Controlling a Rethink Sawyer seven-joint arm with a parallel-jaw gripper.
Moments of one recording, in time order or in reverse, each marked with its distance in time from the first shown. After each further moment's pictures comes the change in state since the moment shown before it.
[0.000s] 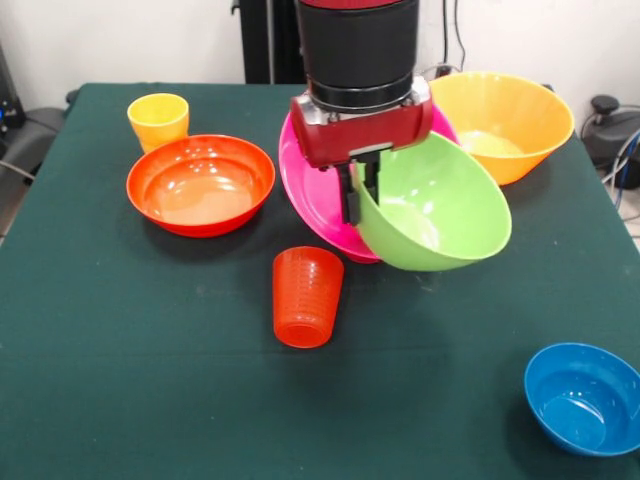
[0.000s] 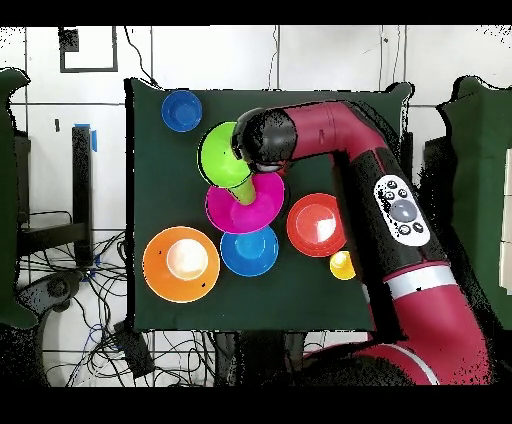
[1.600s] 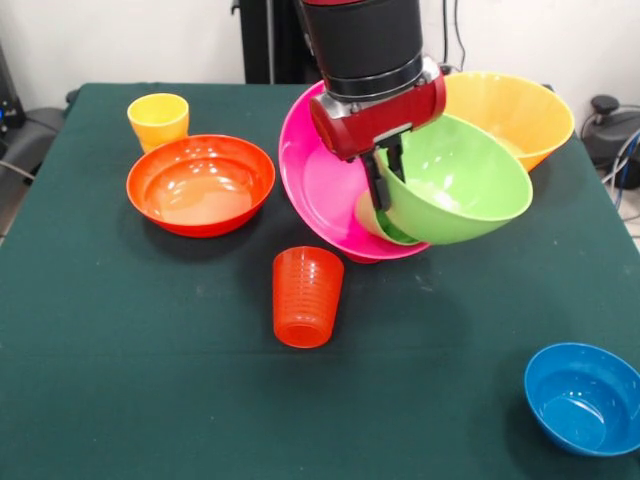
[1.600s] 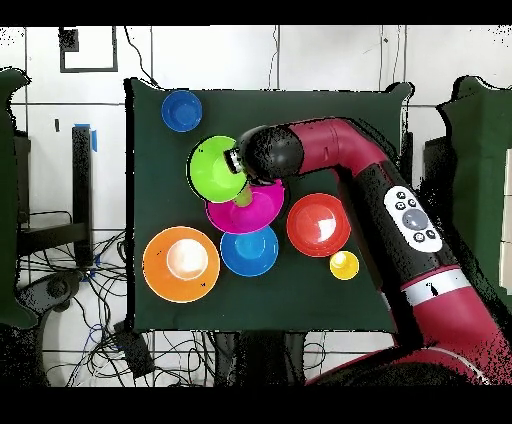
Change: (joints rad) arm -0.119 0.020 0.154 0.142 -0.011 -0.061 -0.109
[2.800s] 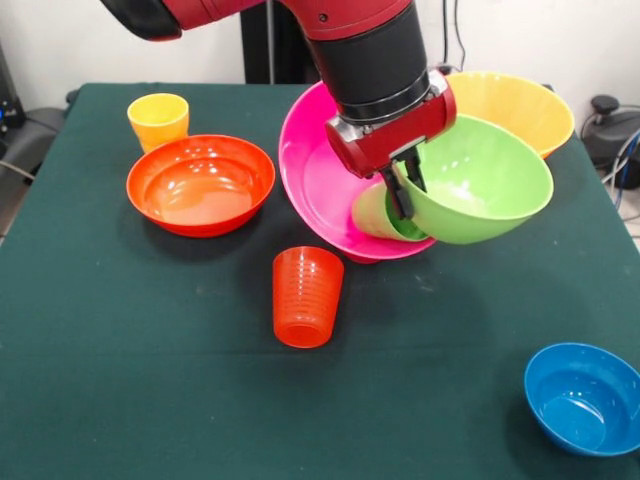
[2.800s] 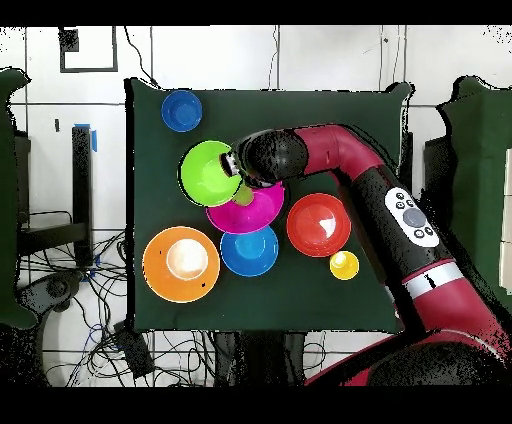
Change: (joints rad) arm -0.057 0.098 0.080 0.005 0.000 0.004 -0.017
